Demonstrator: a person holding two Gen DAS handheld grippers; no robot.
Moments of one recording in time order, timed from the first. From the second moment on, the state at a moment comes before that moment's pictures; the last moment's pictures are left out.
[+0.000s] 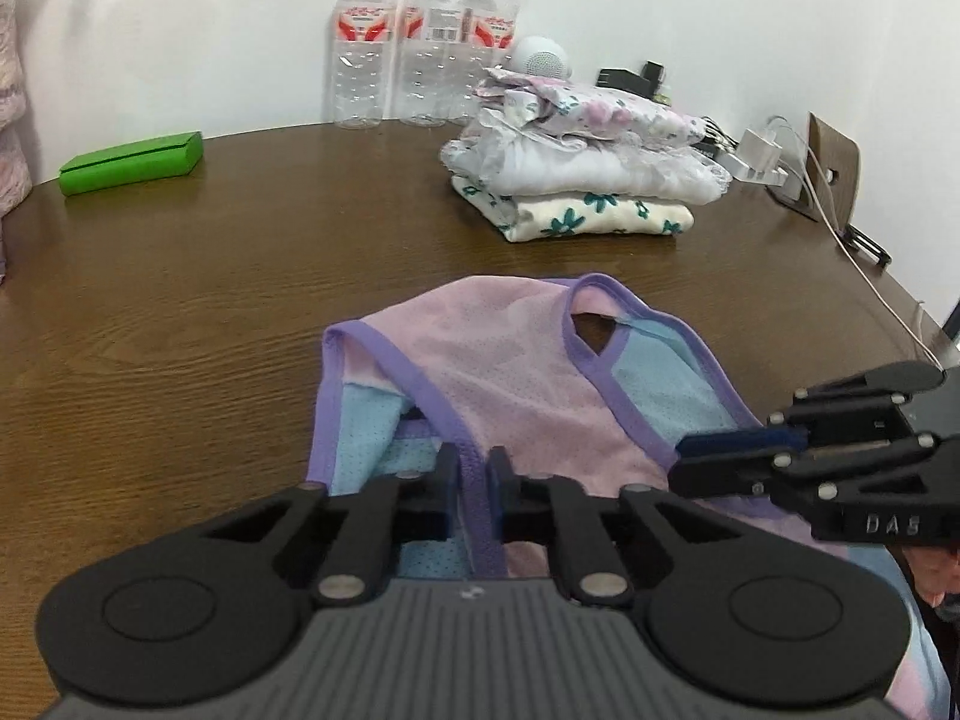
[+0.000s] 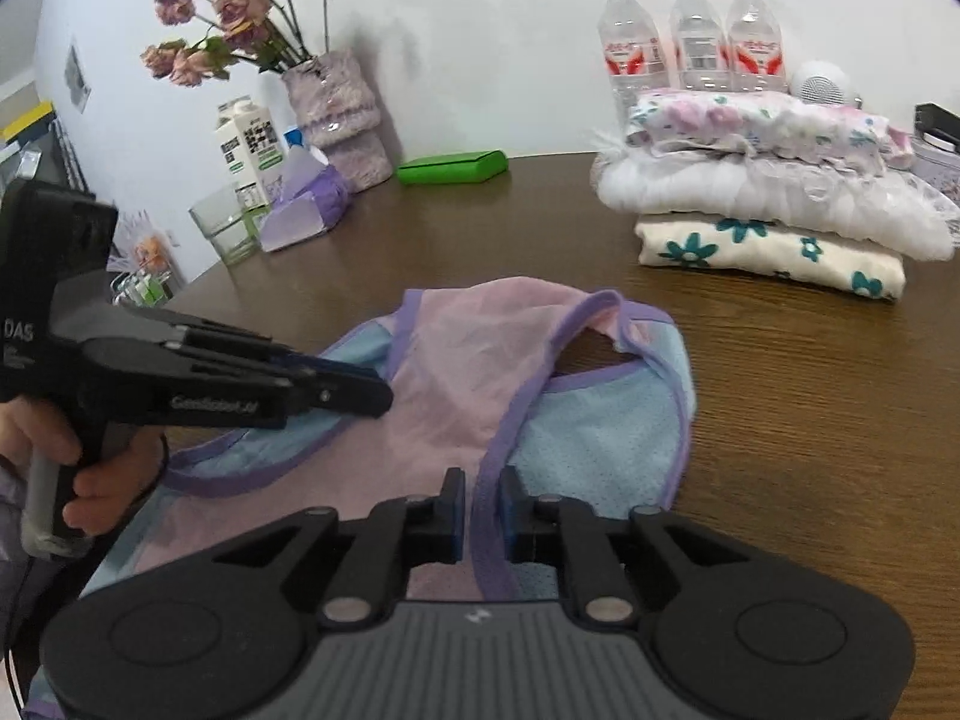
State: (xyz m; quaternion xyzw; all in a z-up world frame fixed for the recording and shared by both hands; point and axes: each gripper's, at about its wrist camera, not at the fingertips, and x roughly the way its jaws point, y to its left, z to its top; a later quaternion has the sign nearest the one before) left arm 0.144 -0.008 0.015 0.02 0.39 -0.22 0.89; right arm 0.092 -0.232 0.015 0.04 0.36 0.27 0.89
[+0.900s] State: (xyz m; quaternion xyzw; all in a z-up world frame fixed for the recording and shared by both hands) left arm 0.033 0.017 0.031 -0.04 0.42 -0.24 0.87; right arm 0.020 -0.229 0.020 0.05 0.39 0.33 0.86
